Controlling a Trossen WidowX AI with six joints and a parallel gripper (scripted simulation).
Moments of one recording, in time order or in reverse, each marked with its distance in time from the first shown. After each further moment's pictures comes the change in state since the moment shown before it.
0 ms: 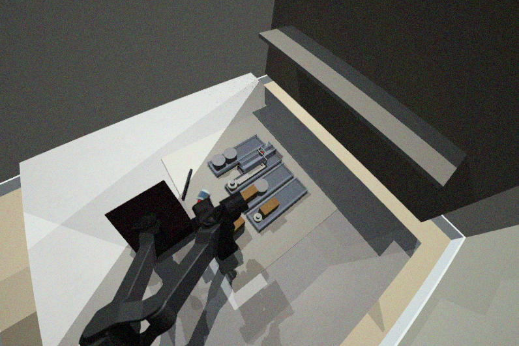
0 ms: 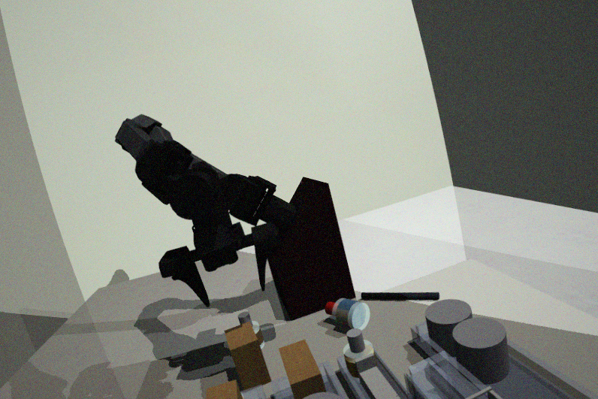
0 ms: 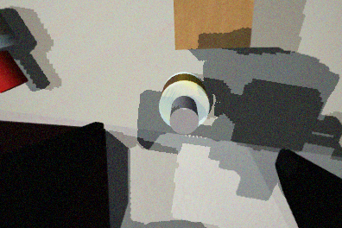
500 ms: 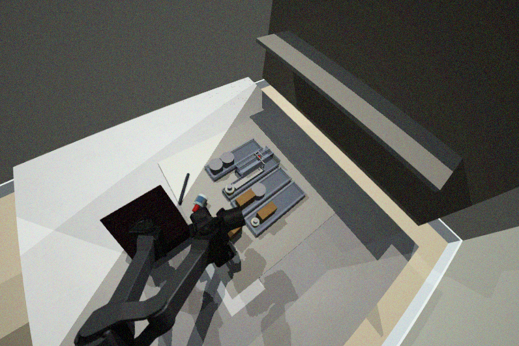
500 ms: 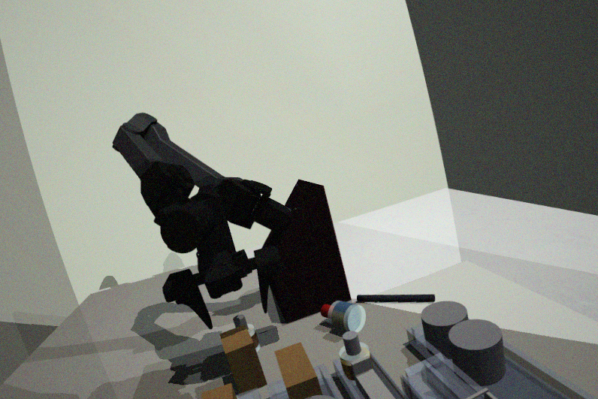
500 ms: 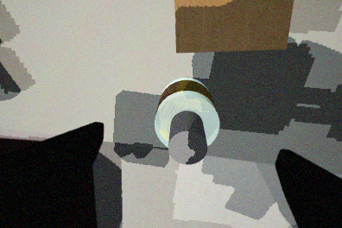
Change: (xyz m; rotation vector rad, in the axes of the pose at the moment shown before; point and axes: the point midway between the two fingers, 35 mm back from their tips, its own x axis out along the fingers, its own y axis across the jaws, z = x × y) arm 0.037 0.001 -0.004 -0.002 0.010 -0.009
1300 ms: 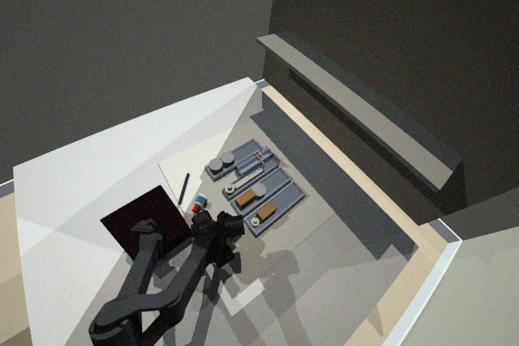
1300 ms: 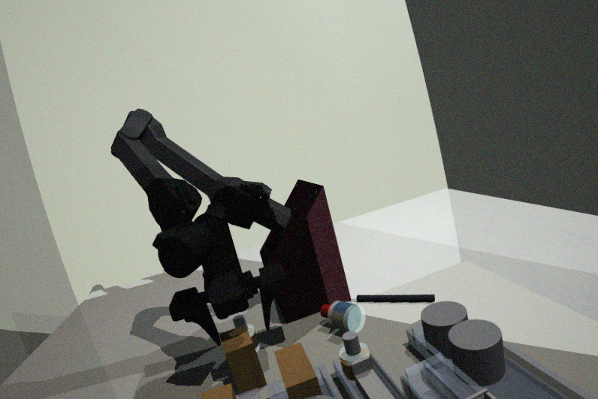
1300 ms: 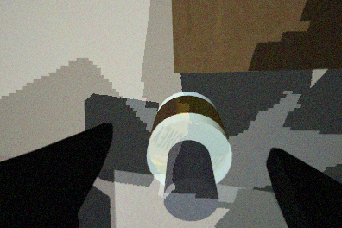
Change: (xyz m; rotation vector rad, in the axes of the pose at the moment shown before) arm 0.032 0.000 0.000 -0.002 0.000 -0.002
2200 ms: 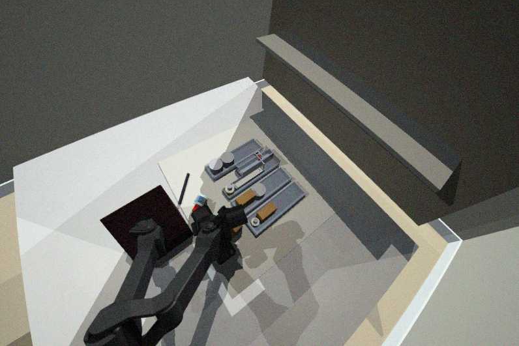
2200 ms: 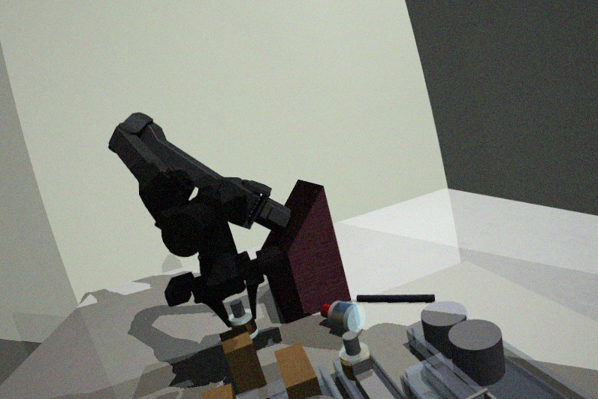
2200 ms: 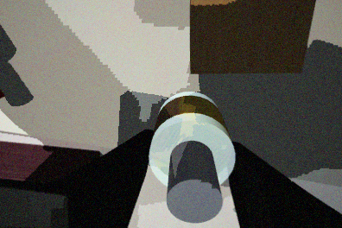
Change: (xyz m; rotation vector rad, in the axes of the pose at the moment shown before) arm -0.031 0.005 0.007 -0.009 0.006 0.030
